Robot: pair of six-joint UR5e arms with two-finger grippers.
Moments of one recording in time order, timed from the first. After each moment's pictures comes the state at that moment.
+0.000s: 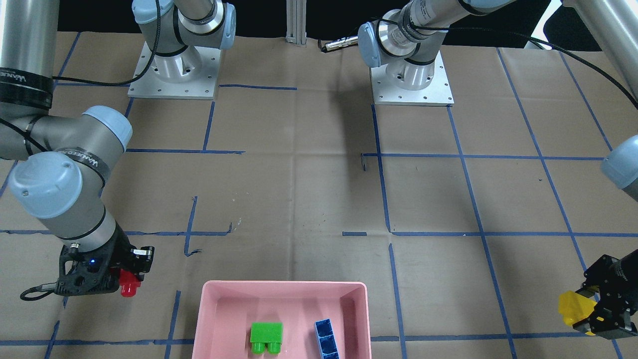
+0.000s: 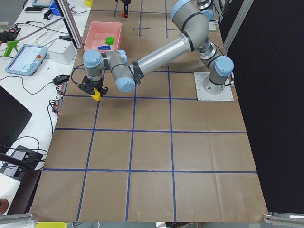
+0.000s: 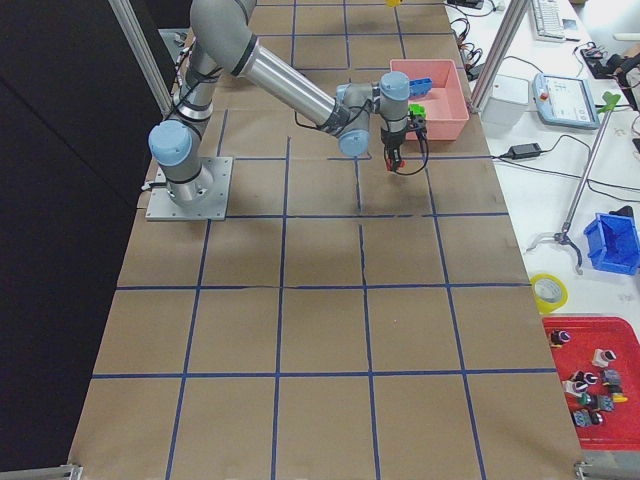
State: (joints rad) left arm -1.17 -2.19 -1.16 -1.22 1.41 -0.73; right arm 1.46 -1.11 1.59 -2.20 -1.56 -0.21
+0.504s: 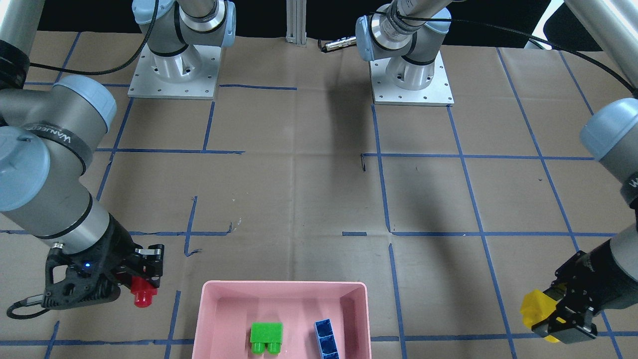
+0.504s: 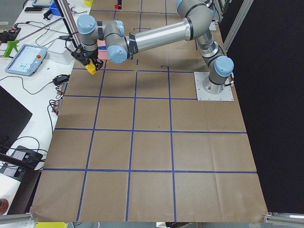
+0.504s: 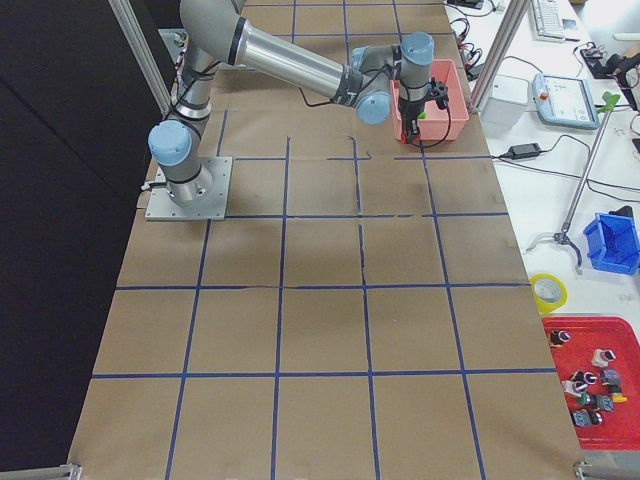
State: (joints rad) left arm -1.32 -2.15 -1.07 -1.33 1.39 -0.71; right arm 1.53 -1.09 1.35 -1.99 -1.40 -0.16
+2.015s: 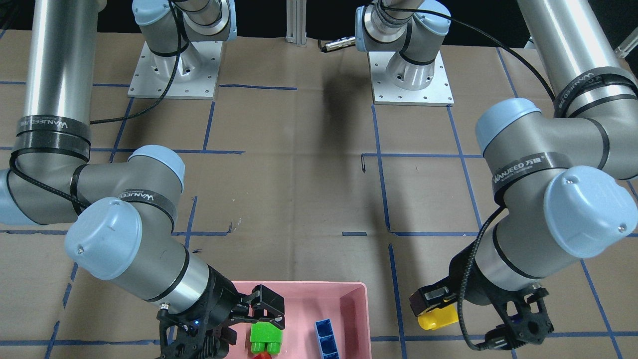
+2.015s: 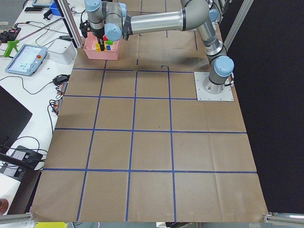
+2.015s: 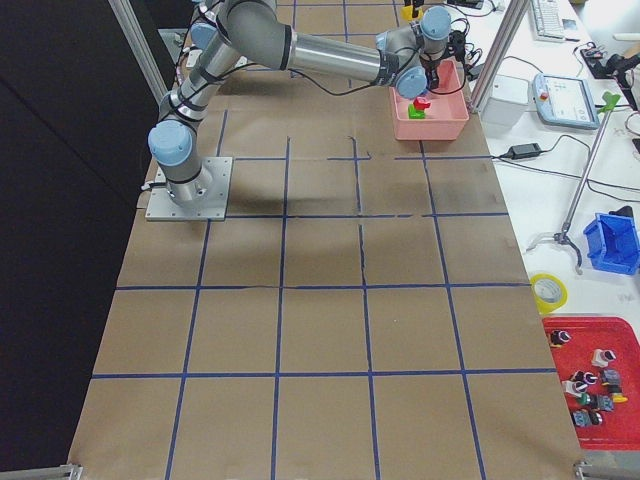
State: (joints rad) left arm -1.53 -2.17 -1.09 -1.36 1.40 -0.26; right arm 1.66 -0.87 1.14 -2.16 -1.10 0.02
